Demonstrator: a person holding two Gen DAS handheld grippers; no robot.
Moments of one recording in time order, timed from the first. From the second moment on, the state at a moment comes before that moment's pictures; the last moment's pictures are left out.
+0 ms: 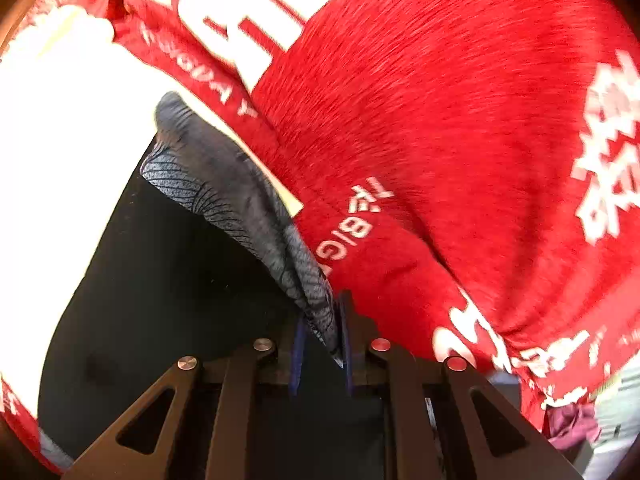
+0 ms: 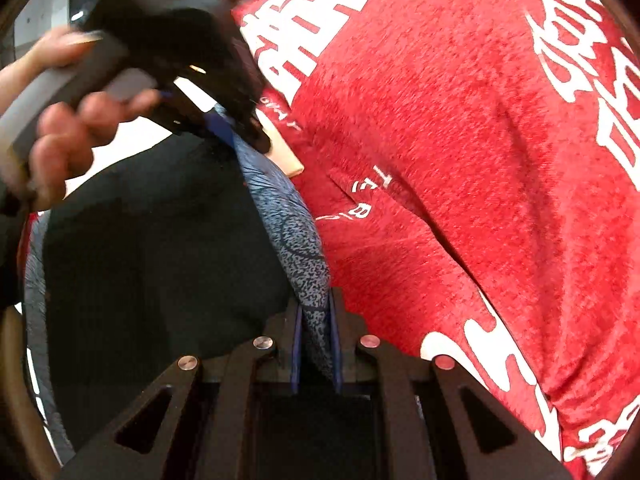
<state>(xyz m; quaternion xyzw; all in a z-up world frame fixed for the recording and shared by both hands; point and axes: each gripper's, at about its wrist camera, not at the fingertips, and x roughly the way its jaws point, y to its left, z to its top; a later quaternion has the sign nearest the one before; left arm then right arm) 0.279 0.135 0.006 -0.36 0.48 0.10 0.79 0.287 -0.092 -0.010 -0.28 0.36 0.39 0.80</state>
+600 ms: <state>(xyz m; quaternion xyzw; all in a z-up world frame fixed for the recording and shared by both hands) 0.057 0.152 -0.068 -0.44 0.46 0.04 0.77 0.091 -0.083 -0.036 -0.36 0.32 0.27 0.83</state>
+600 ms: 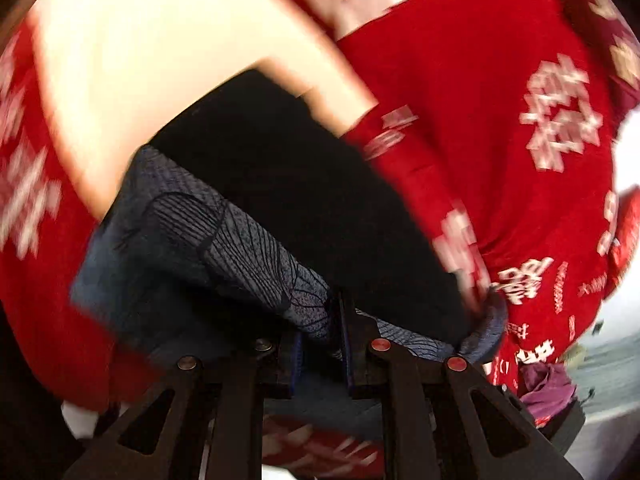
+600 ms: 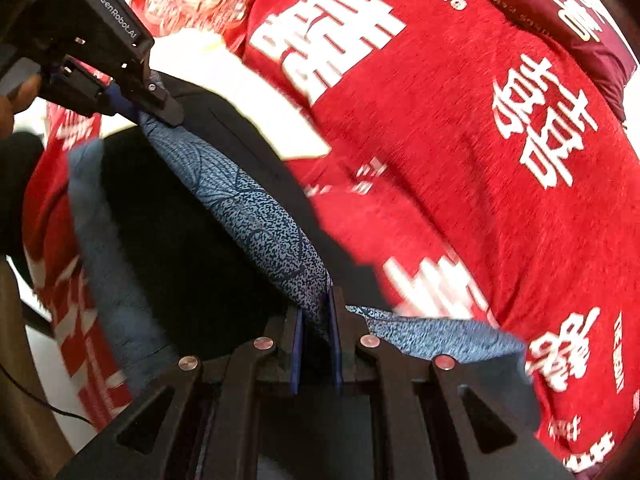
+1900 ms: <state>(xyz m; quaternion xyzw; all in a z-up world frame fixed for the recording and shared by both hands) 0.047 0.157 -0.025 -0.31 0.44 0.06 0.84 0.081 -0.073 -0.013 -0.18 0.39 0.26 0.87</state>
